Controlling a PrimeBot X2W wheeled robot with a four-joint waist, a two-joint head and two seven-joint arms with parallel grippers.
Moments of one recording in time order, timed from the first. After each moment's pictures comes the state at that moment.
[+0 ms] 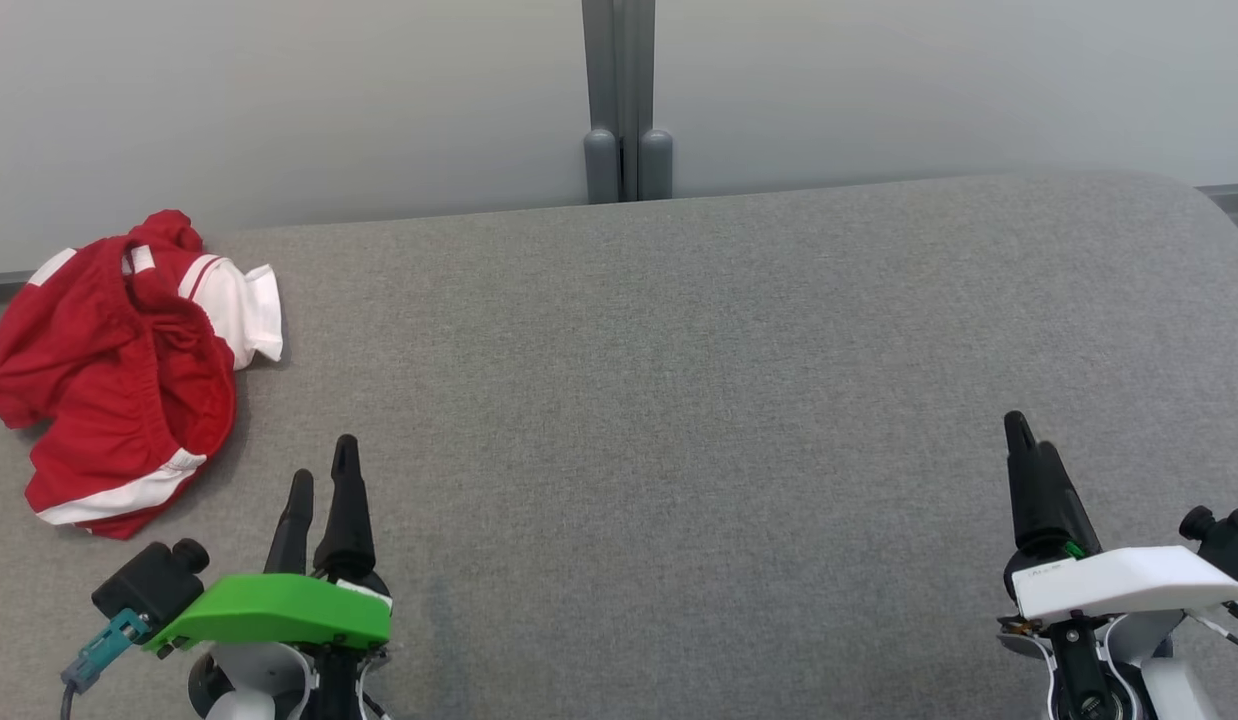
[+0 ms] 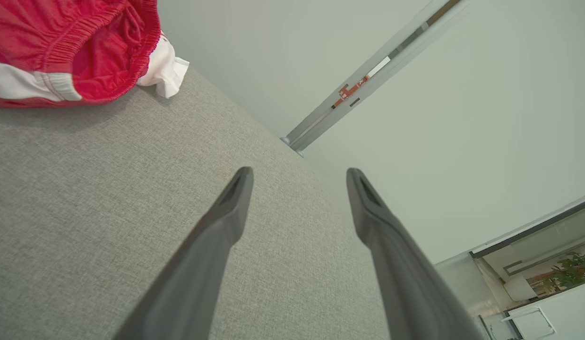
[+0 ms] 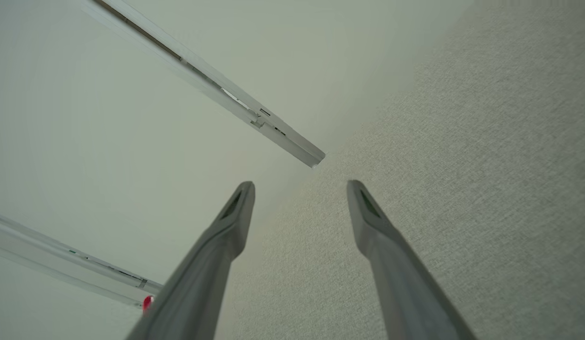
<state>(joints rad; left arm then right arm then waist) -0.07 0.04 -0.09 0.15 -0.91 0.01 -0.08 -0.02 -0.04 -0.06 0.12 0.93 0.13 -0.08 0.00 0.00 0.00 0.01</state>
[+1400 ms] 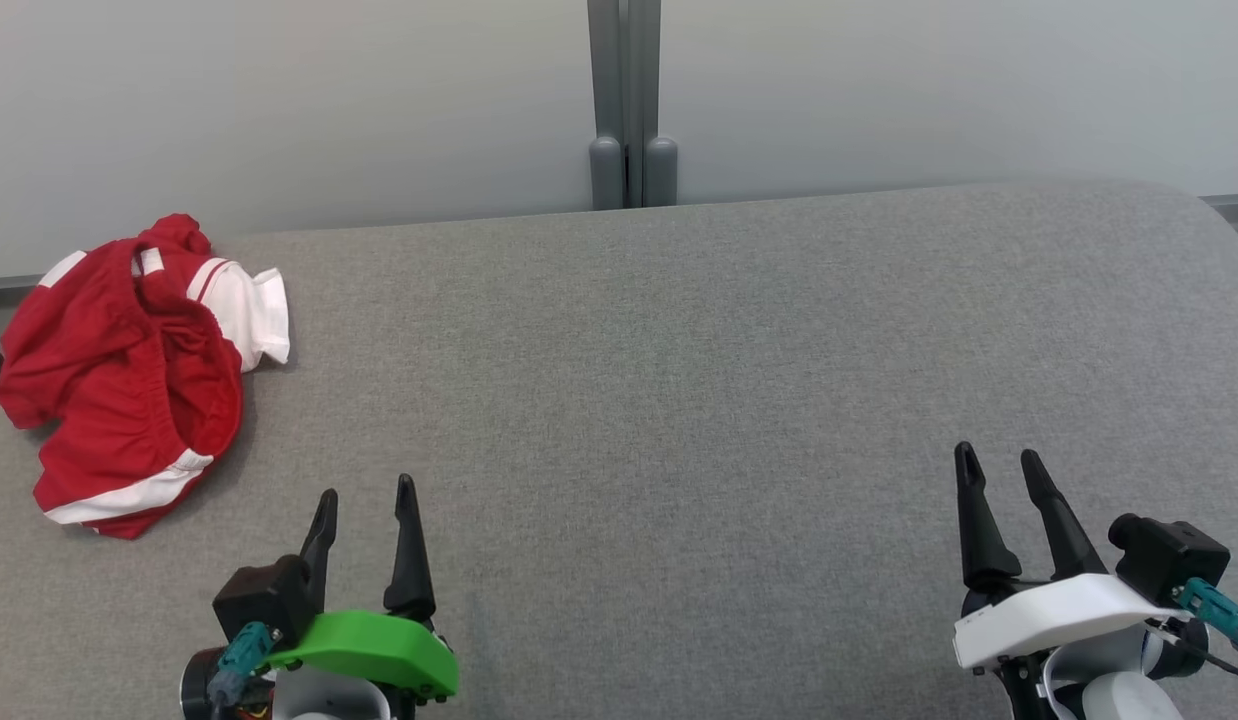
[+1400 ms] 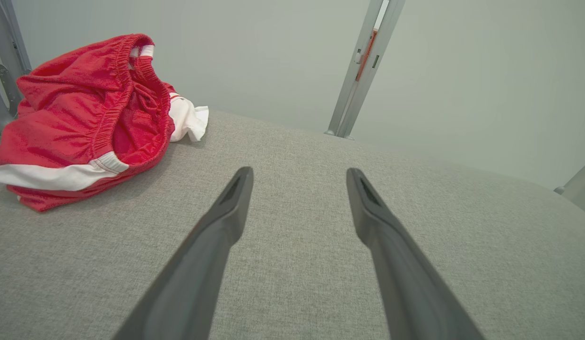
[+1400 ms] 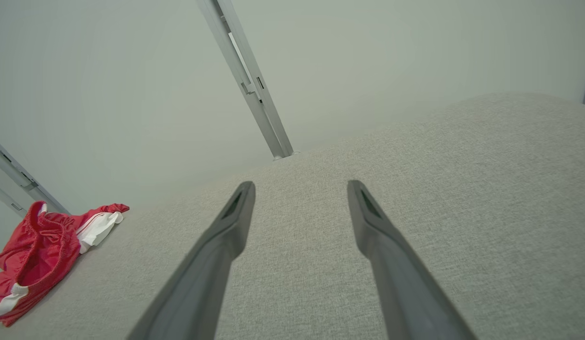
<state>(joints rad) -0.05 0.04 -0.18 0.23 -0.39 0.08 -0.19 0.00 -0.04 -0.01 0.17 0.40 0.13 -0.19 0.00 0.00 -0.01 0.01</state>
